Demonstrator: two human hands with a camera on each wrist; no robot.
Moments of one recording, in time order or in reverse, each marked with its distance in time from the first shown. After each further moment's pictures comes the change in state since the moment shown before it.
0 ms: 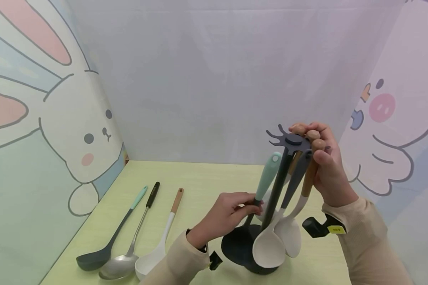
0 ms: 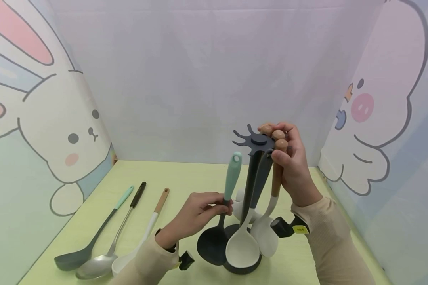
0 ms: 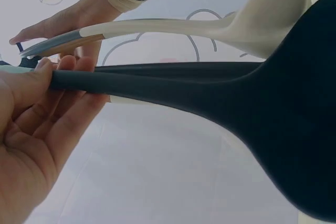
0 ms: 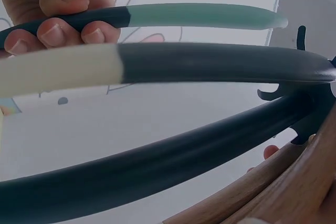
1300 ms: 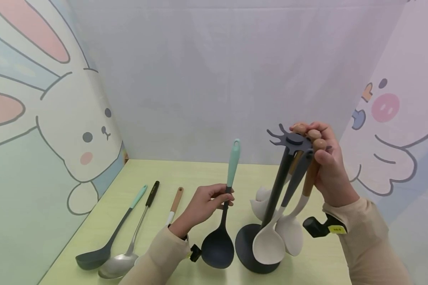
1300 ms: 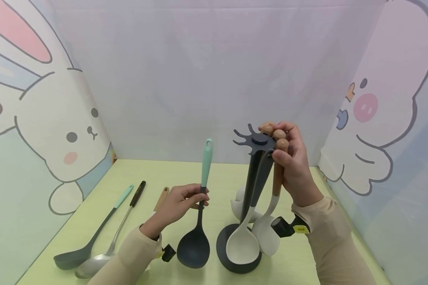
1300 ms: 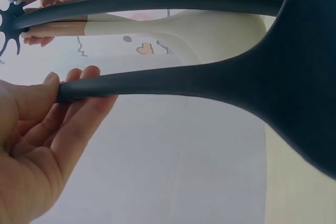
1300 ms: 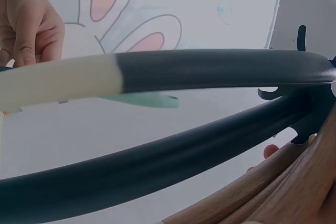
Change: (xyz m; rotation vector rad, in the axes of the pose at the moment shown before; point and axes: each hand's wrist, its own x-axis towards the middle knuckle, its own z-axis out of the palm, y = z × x) left_hand -0.023 -0.036 -0.038 -0.049 0.113 -0.341; right_hand 0.001 0.001 -0.002 -0.013 0.005 0.013
